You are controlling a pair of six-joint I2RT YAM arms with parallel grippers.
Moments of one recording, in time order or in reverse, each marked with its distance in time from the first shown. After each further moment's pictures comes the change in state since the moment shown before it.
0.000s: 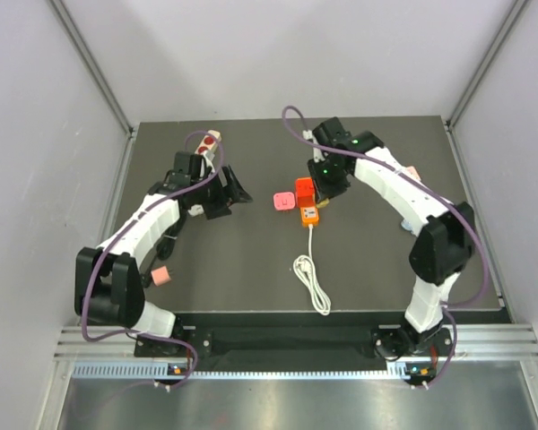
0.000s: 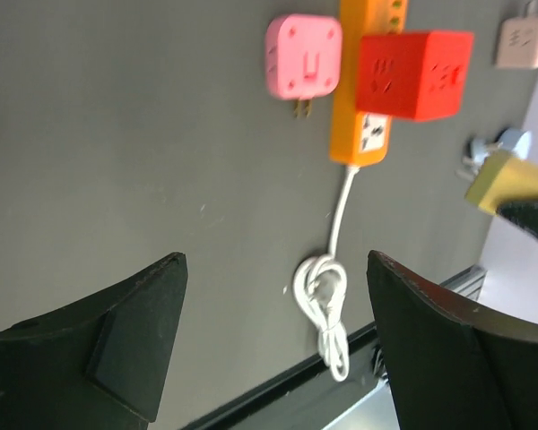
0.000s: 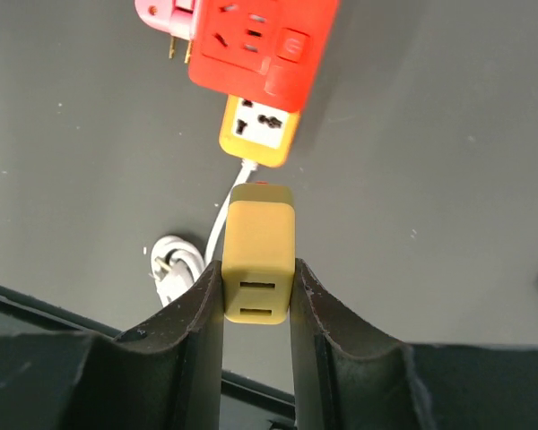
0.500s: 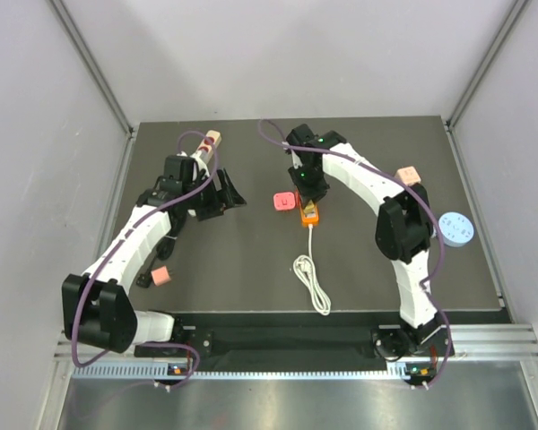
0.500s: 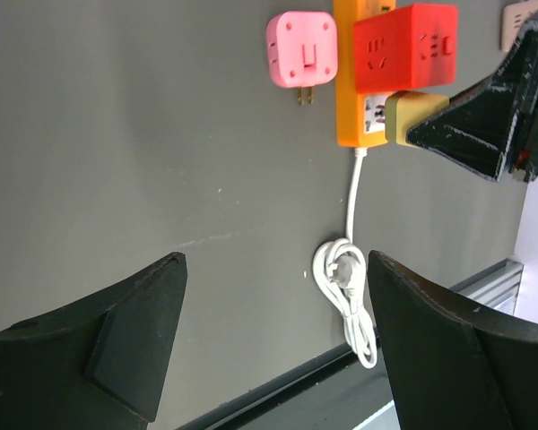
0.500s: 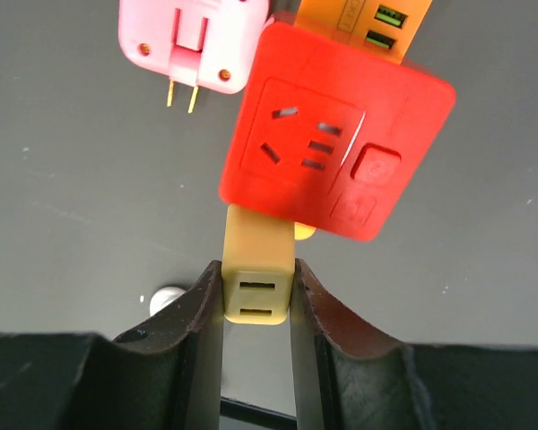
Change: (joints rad) left arm 0.000 -0.154 -0.033 -0.085 -0.048 0.105; right arm 0.058 0.325 0.239 -0.073 0.026 0.008
